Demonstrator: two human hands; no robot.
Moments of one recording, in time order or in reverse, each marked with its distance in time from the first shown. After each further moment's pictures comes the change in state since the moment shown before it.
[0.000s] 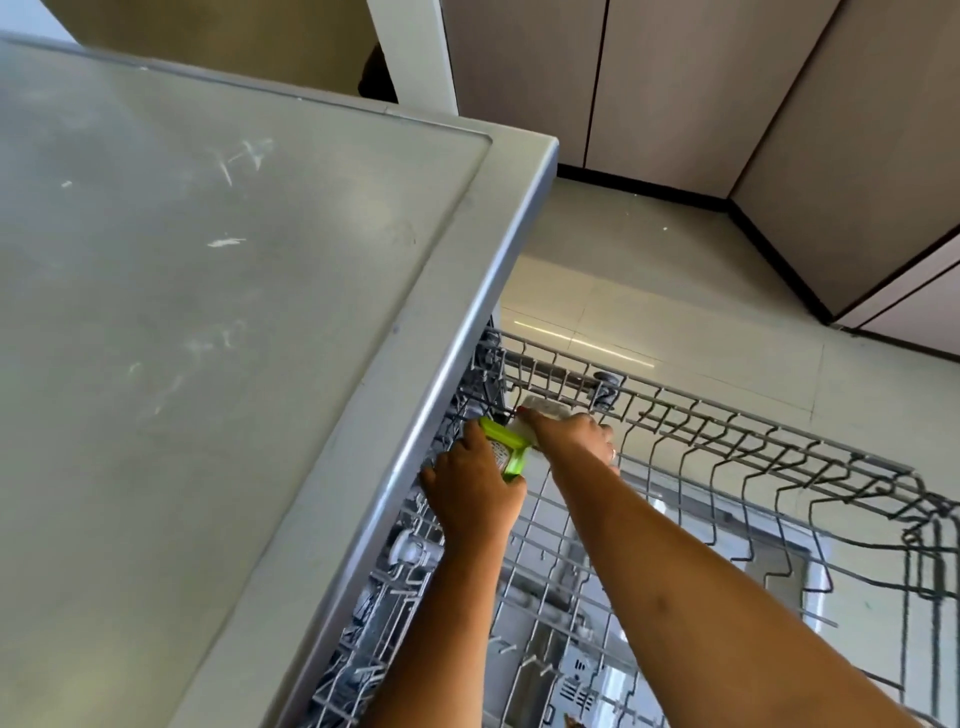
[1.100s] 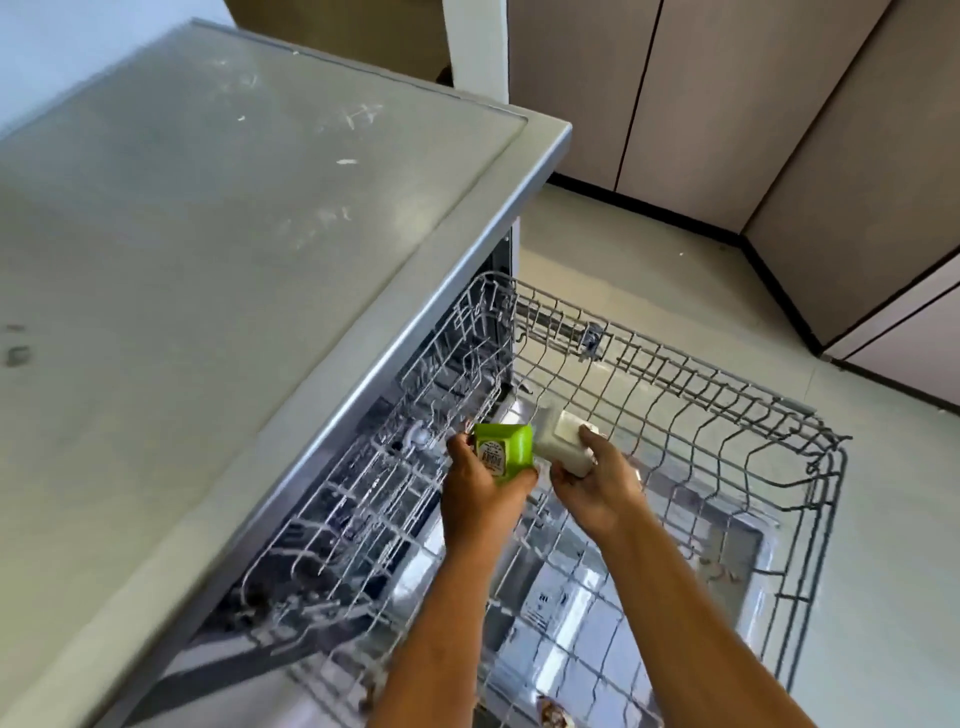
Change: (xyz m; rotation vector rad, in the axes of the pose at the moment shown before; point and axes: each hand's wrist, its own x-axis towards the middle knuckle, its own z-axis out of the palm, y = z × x) left_hand -0.172 -0.007 -0.033 -0.756 -0.061 -0.240; right_hand -0.132 0.130 -0.056 1.367 -0.591 0.193
